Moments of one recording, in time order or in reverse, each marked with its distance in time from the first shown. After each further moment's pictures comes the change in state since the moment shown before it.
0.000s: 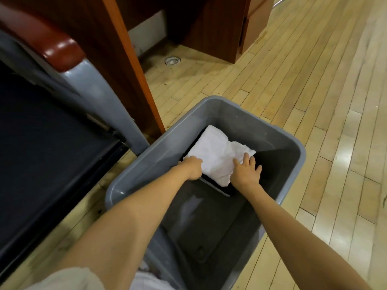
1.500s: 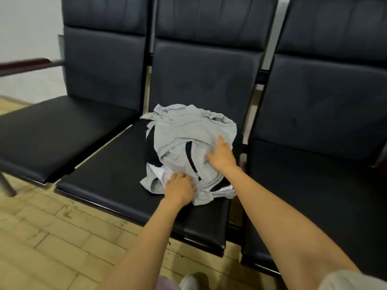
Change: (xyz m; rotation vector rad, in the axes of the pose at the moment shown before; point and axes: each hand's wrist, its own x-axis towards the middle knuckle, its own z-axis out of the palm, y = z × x) left_hand -0.550 -0.459 0.230 -0.782 0.864 -1.076; right_hand -0.467 -0.682 0.045 0.136 -0.077 -1.371
